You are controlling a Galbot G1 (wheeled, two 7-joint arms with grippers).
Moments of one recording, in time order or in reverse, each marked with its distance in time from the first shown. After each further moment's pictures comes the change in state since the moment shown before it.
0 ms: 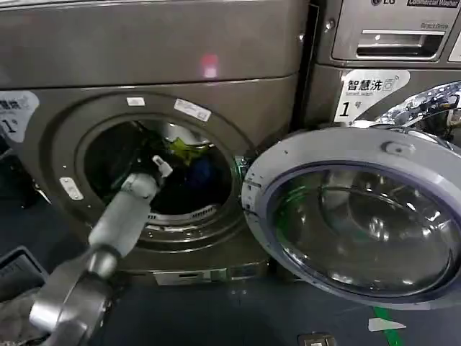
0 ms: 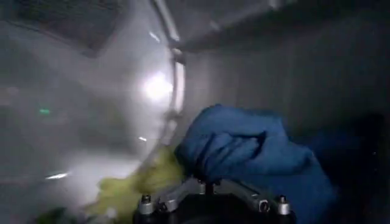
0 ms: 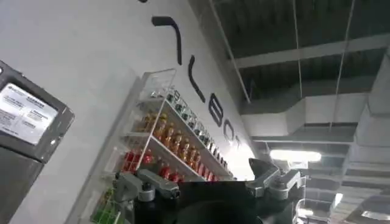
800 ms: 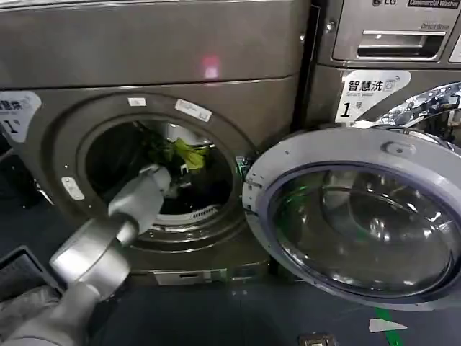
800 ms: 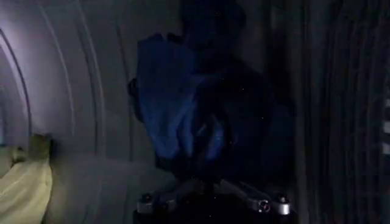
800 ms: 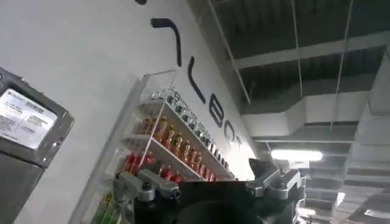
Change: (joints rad) left arm -0.242 -0.132 0.560 0.446 -0.026 -0.123 0.423; right arm 0.000 -0.003 0.007 0.003 0.013 -0.009 -0.004
